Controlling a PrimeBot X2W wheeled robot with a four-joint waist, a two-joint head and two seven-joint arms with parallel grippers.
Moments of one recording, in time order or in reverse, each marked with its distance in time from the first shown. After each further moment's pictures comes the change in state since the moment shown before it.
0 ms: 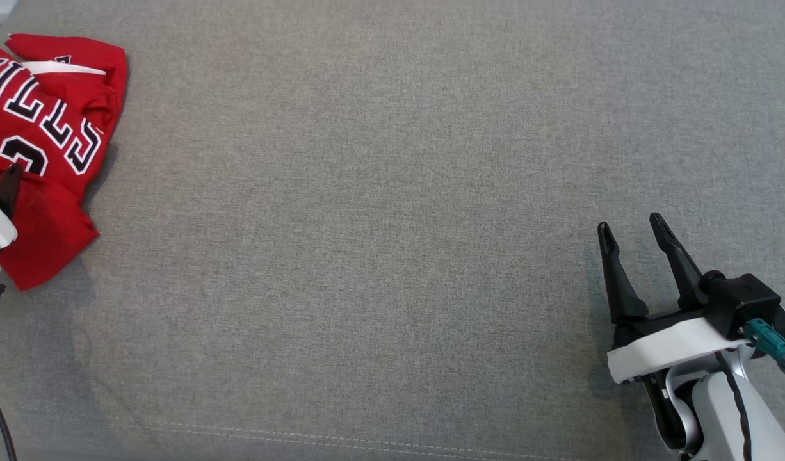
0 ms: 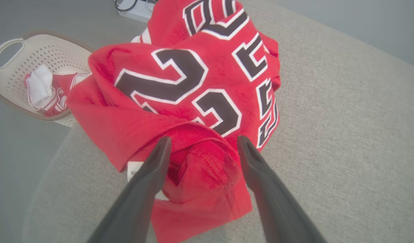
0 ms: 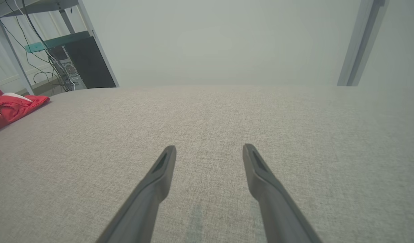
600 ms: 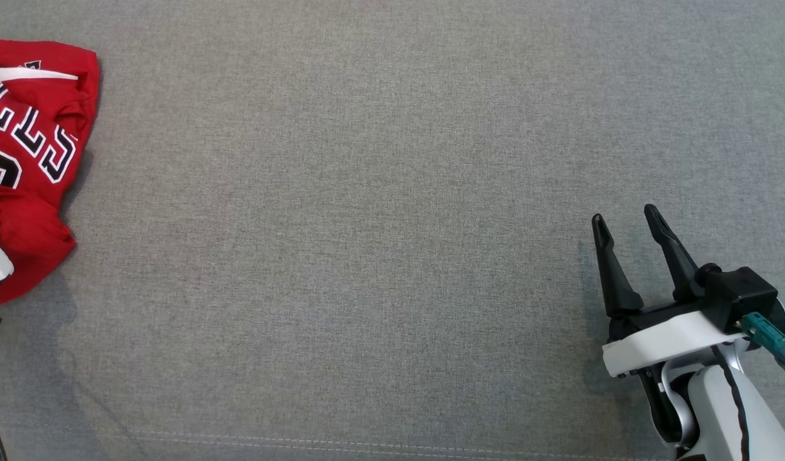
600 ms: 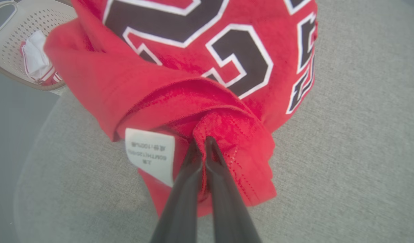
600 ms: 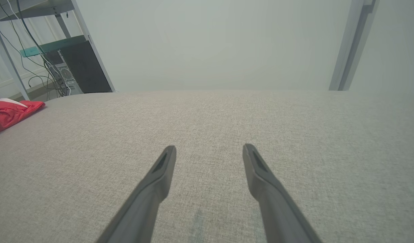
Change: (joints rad) left arm 0.037 0.013 -0.004 0.079 -0.015 0.023 0.034; right arm -0.018 0.004 0.015 -0.006 0.002 0.000 0.000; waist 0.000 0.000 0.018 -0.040
